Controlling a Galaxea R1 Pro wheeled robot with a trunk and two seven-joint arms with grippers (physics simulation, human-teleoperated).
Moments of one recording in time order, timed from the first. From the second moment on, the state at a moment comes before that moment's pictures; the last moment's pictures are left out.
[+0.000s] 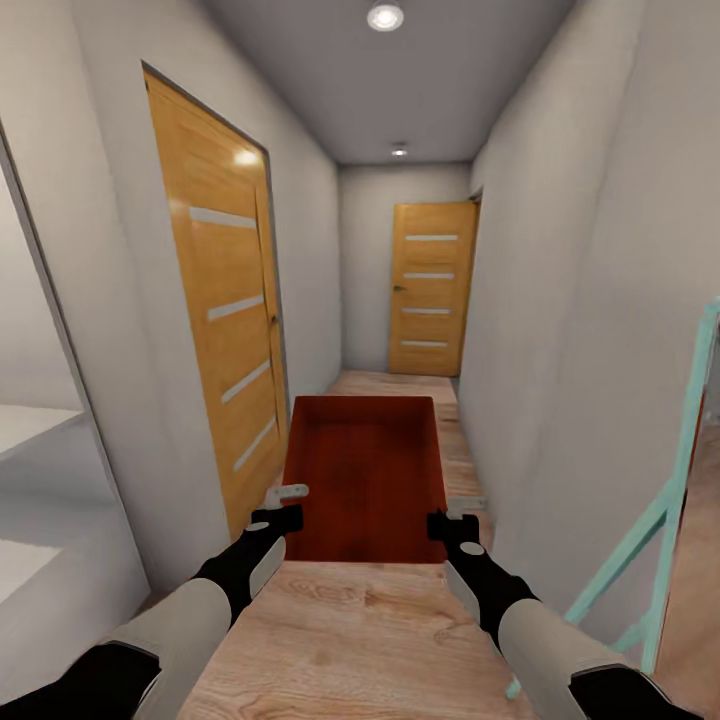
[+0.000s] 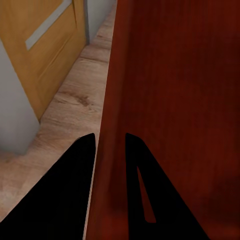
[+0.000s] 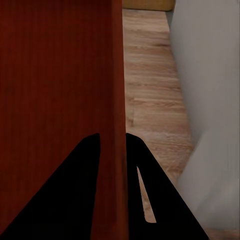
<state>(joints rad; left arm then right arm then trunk) -0.82 -0.11 -0.20 -0.33 0.28 0.06 0.23 -0.76 0.10 0.12 -0.31 -0.07 -0.10 -0.21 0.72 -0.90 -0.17</state>
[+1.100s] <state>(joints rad) -0.82 -0.11 -0.20 -0.33 0.27 0.06 0.22 -0.76 0.10 0.12 -0.31 -0.07 -0.10 -0.21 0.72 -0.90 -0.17</state>
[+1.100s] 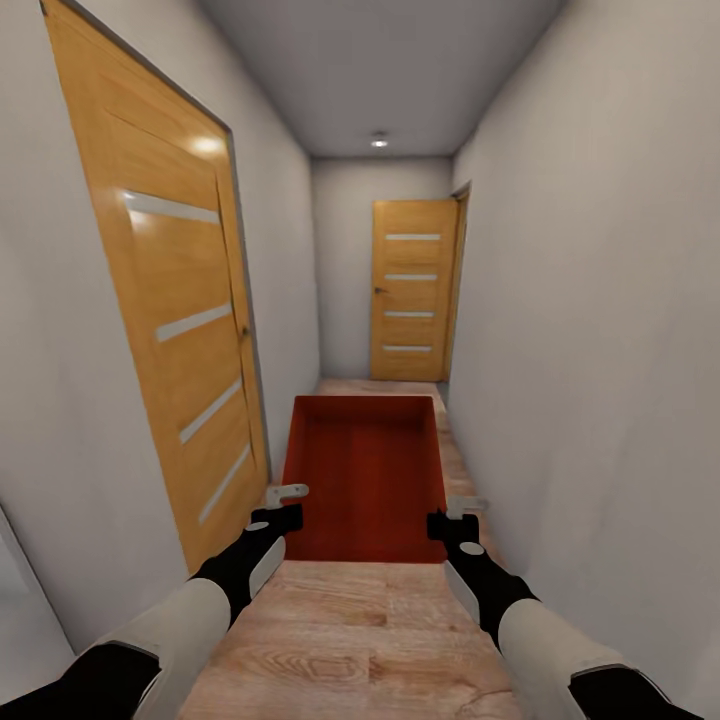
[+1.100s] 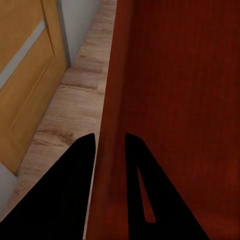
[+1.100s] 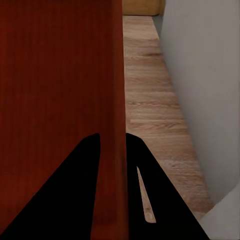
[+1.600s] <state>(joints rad) -0.82 -0.11 -0.20 -0.33 0.28 0.06 0.23 -0.76 0.10 0.11 -0.31 -0.07 -0.10 -0.21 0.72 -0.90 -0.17</state>
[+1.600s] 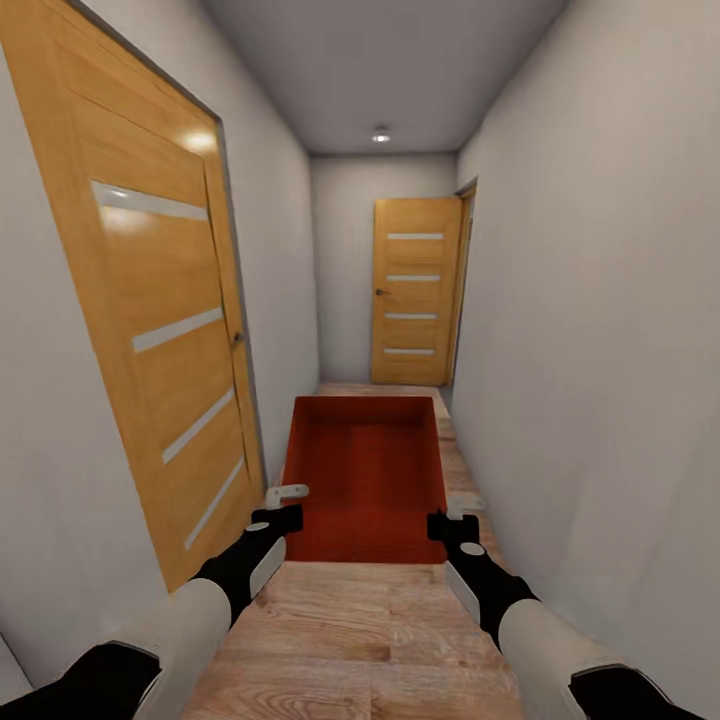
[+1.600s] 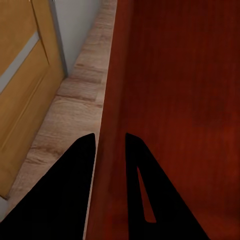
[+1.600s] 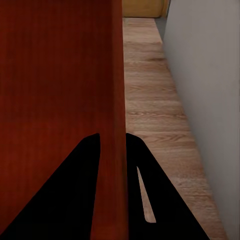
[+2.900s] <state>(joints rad) -0.82 -0.11 -0.21 -0.33 0.28 0.06 0.23 -0.76 0.10 0.11 -0.30 -0.07 -0.11 -0.21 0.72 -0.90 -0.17</state>
